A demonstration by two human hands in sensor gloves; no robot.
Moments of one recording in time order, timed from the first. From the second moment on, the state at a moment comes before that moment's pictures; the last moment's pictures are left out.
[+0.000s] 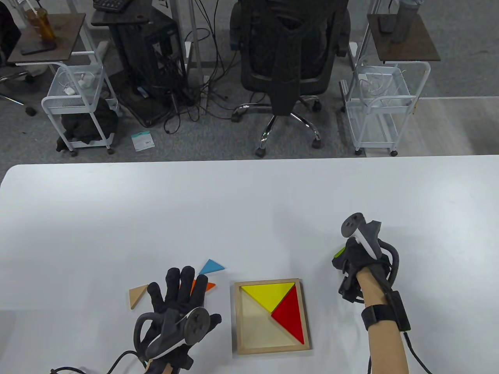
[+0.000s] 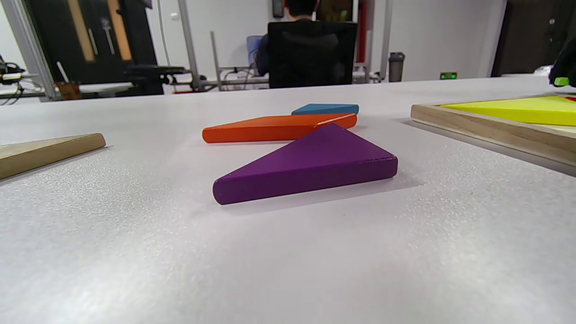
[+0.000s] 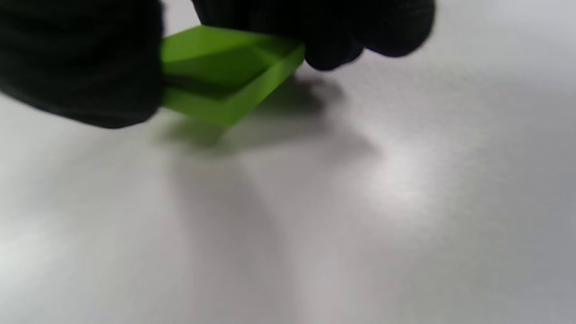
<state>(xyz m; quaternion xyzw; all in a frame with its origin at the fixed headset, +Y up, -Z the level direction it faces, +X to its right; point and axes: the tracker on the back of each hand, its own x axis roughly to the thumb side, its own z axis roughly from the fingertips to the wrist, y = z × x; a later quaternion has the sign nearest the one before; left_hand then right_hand) -0.173 -0.750 -0.173 -0.07 -0.12 -0.01 0.99 0.230 -0.771 -0.331 -0.19 0.15 0.97 0.06</state>
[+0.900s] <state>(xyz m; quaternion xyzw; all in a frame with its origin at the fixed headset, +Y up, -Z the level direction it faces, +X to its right) -0.172 -0.751 -0.172 -0.06 -0.13 0.00 0.99 0.037 -0.774 -0.158 0.08 0.01 0.99 -0.06</state>
